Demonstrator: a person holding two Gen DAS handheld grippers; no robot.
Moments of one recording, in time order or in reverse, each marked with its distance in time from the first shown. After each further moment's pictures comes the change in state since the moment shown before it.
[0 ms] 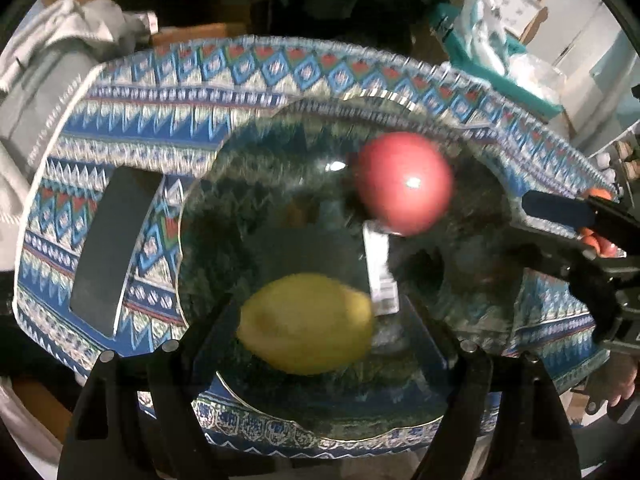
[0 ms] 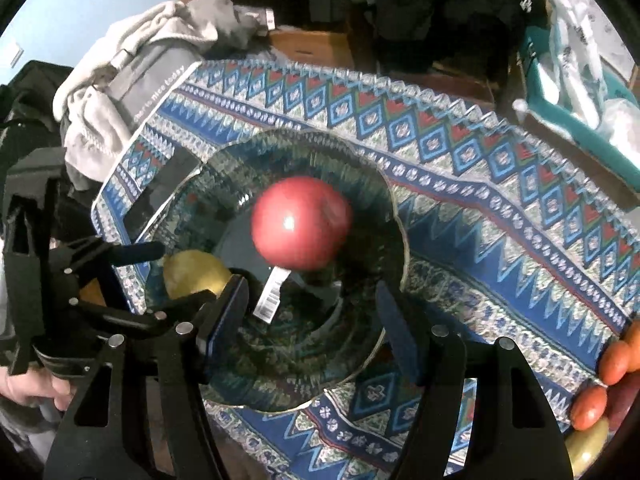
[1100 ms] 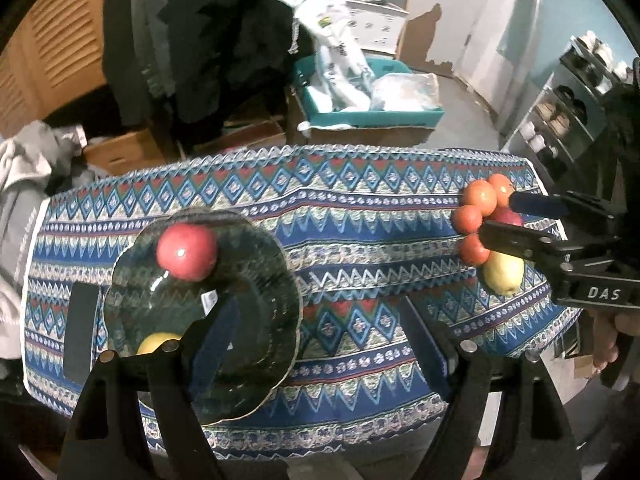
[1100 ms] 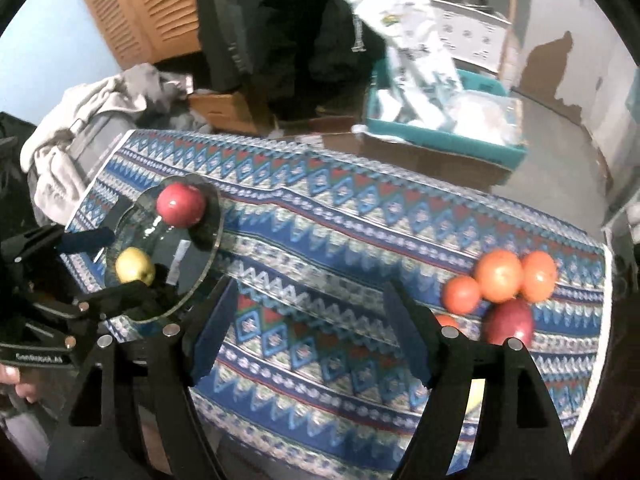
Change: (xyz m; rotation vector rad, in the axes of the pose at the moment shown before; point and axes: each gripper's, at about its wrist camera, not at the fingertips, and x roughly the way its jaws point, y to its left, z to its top) left arm -0.088 -0.155 0.007 0.263 -0.186 -0.118; right arm -0.157 -0.093 -0.077 0.135 -0.173 -0.241
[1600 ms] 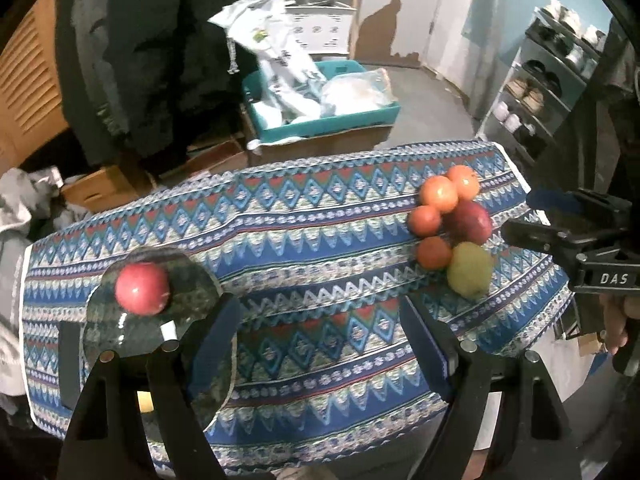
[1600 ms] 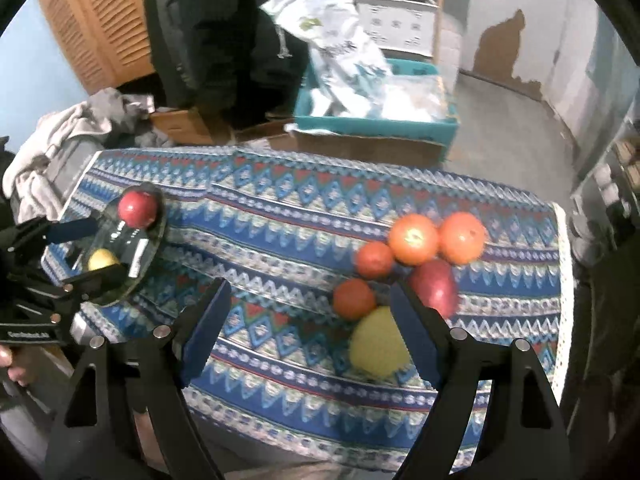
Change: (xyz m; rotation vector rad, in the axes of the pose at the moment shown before) left arm 0.004 -0.068 0.017 0.115 -0.011 -0.035; right arm -0.036 -0.078 -0.036 0.106 -0.013 -0.077
